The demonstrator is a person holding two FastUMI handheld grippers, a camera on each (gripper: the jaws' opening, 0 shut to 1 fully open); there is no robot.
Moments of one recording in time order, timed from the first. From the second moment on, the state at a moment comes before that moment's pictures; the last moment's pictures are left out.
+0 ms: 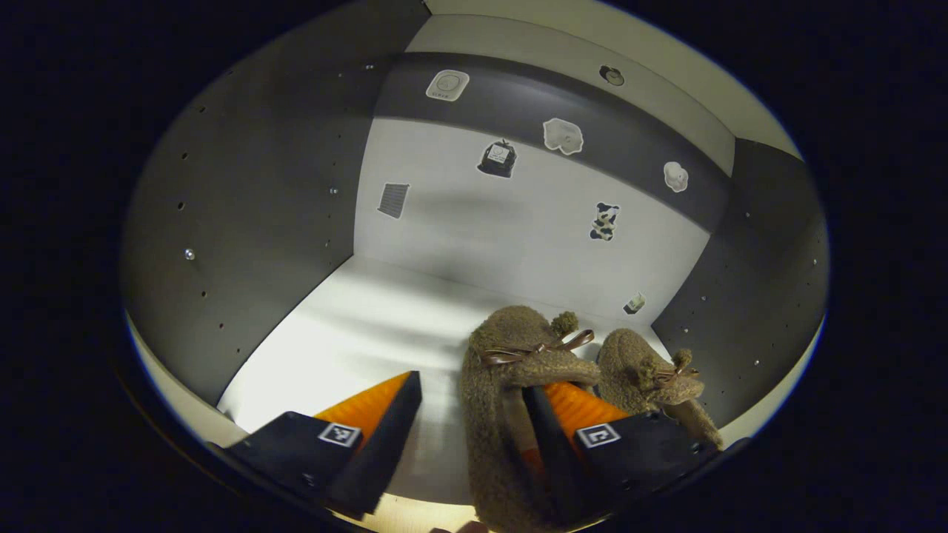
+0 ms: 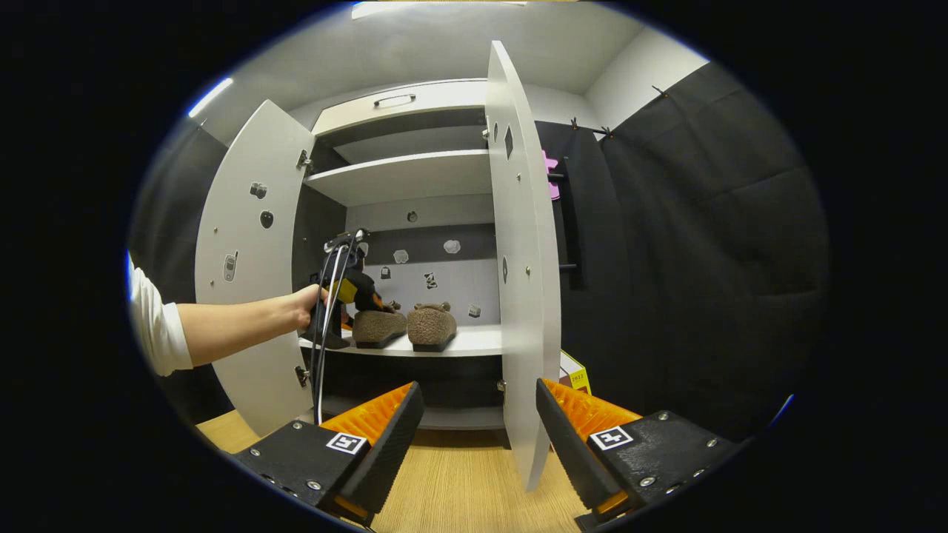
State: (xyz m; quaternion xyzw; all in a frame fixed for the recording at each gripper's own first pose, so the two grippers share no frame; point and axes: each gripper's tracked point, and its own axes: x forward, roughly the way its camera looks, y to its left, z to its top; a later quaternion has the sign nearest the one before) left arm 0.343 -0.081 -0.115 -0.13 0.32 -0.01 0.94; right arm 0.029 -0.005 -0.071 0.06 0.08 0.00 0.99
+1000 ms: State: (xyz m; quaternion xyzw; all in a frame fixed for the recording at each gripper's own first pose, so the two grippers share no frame) left arm 0.111 -0.064 0.058 -0.08 0.07 -0.08 0.99; right arm 0.022 0.011 -0.052 0.08 0.05 0.04 0.99
